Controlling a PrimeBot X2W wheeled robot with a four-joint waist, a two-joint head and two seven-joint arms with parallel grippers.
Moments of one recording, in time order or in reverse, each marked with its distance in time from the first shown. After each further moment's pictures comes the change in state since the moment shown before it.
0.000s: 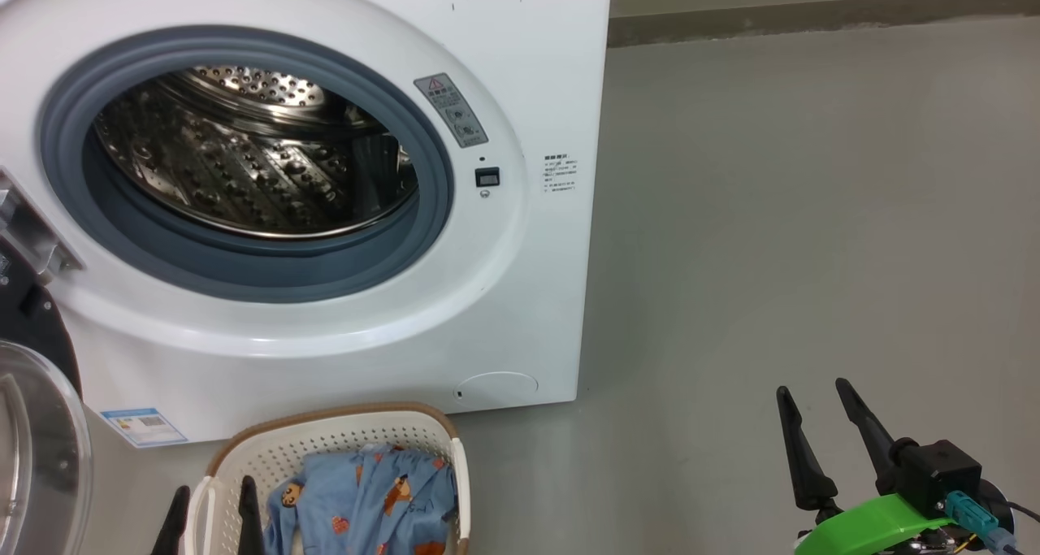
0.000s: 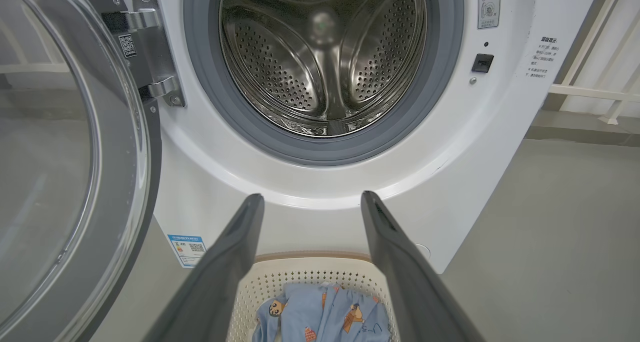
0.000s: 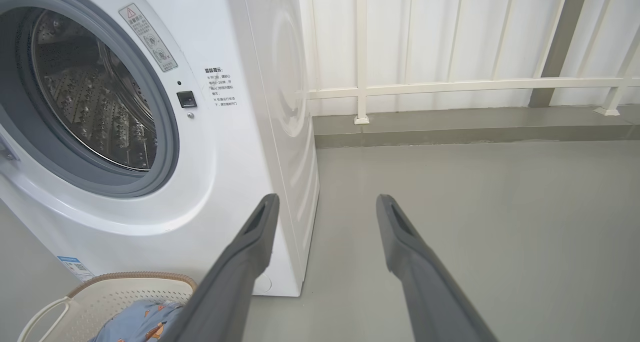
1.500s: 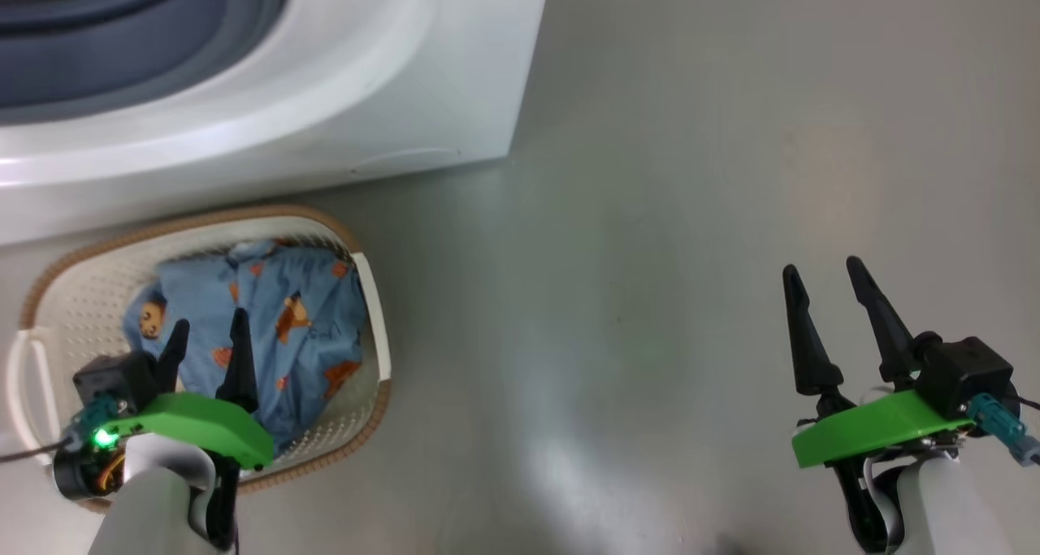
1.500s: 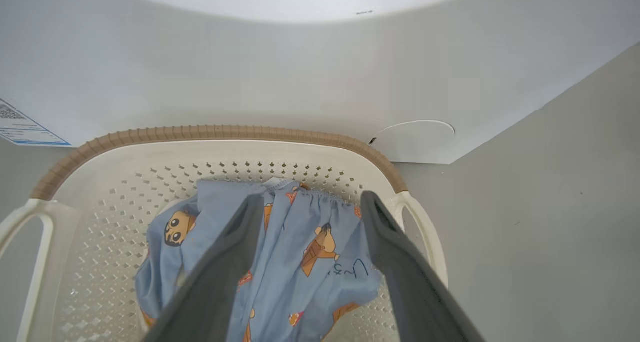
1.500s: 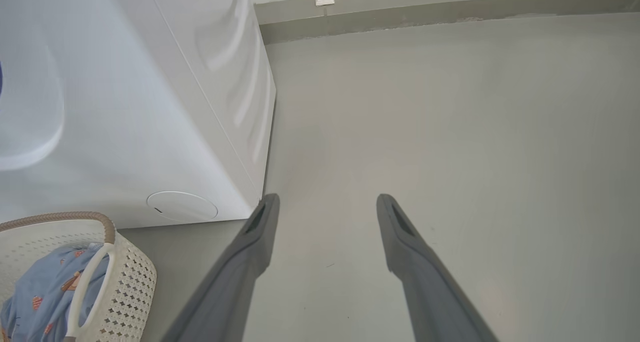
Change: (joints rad) left arm -0.569 0.065 -0.068 0.549 -0.139 -0.080 0.000; right arm -0.184 -0.001 -0.005 -0.039 0.035 0.000 0.000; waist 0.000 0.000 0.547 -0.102
